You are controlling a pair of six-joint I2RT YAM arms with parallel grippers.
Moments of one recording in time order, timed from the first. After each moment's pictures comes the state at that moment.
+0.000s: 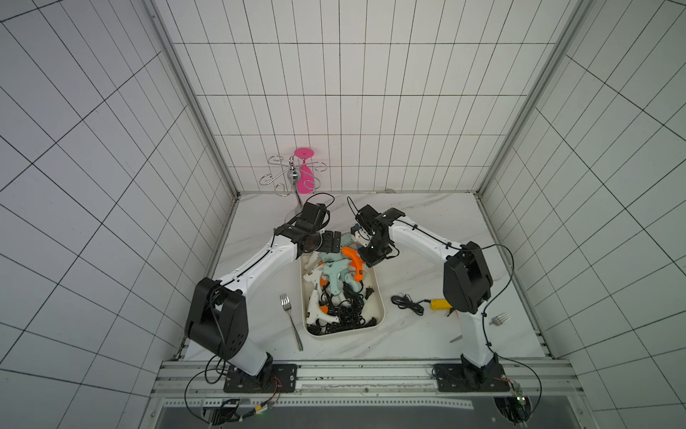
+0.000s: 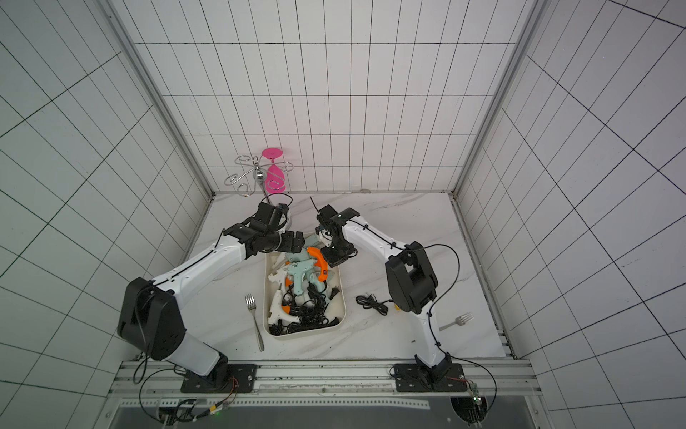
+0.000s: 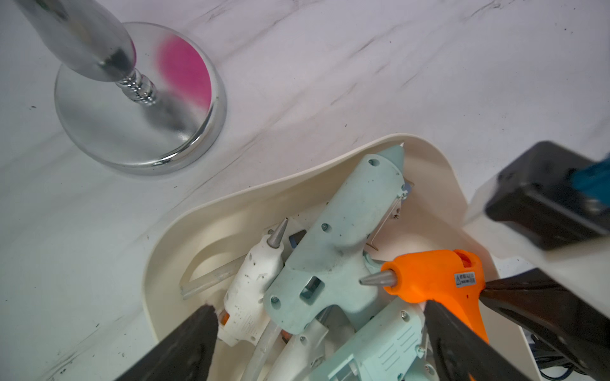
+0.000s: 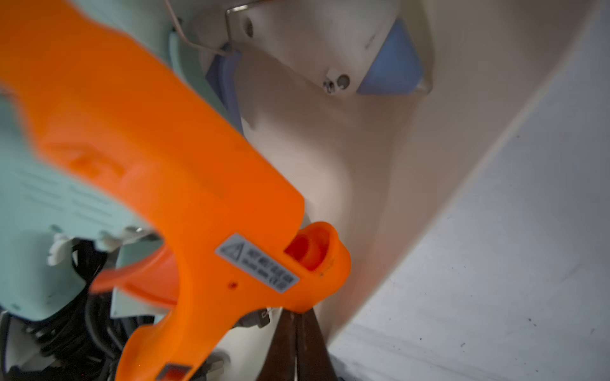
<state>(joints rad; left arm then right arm) -0.44 1.55 1.23 -0.61 0.00 -0.28 0.79 2.11 1.81 -1.12 -0.12 0.00</state>
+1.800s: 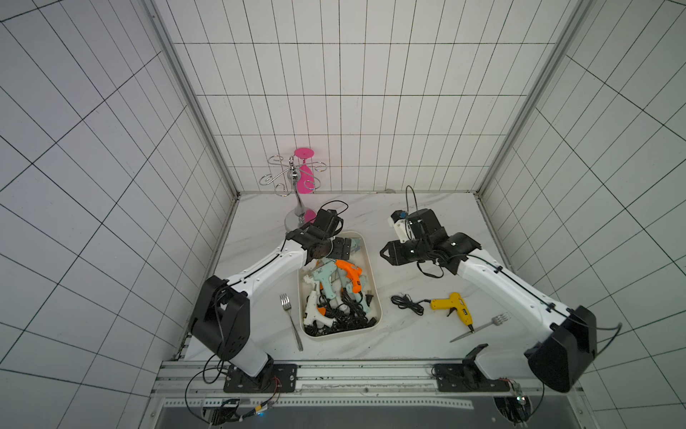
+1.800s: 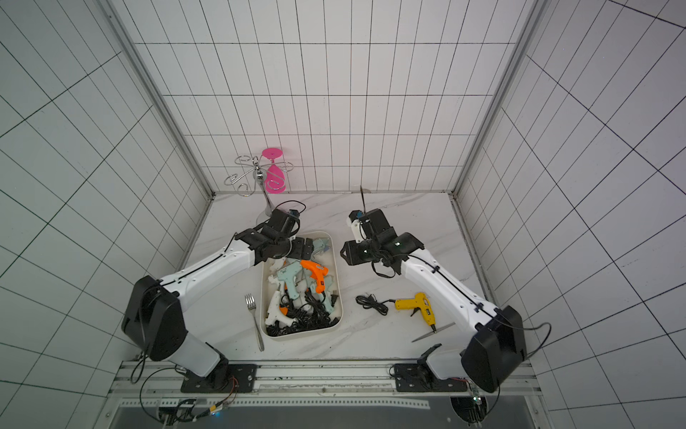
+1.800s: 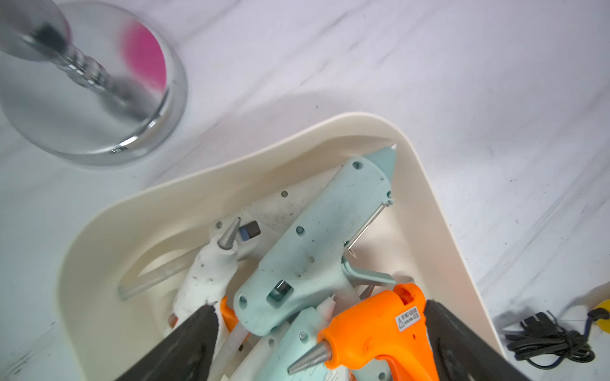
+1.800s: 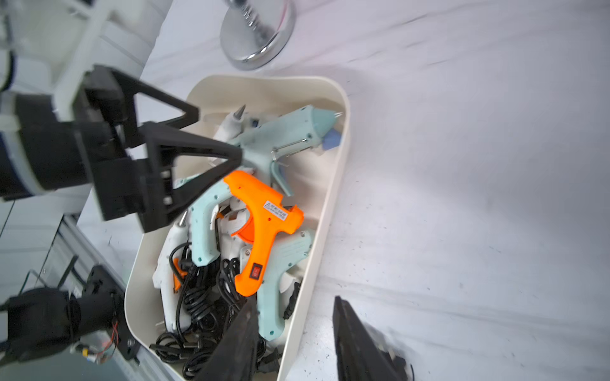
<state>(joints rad) -0.55 1.54 1.23 -0.60 -0.06 -0.34 0.66 1.32 1.19 -0.71 -0.18 0.36</state>
